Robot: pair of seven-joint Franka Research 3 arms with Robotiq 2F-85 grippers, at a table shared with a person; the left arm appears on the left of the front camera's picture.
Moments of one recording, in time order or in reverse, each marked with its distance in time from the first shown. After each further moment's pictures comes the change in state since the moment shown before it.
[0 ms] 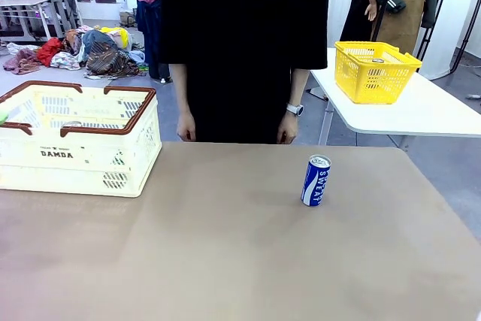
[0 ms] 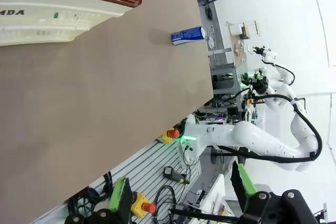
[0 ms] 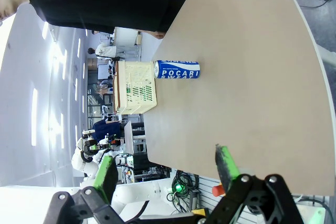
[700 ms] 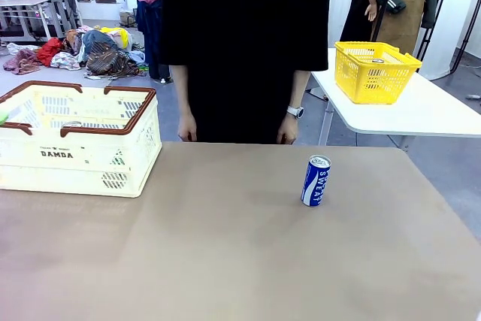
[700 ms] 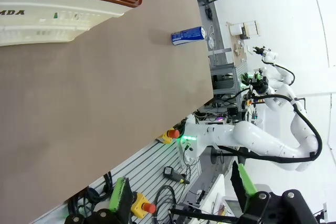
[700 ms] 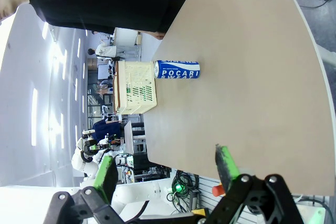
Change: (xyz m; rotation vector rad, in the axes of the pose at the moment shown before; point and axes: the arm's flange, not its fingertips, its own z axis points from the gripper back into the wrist) left arm 0.000 0.000 0.000 0.000 0.000 0.000; right arm 0.000 0.000 0.000 0.000 0.000 0.000
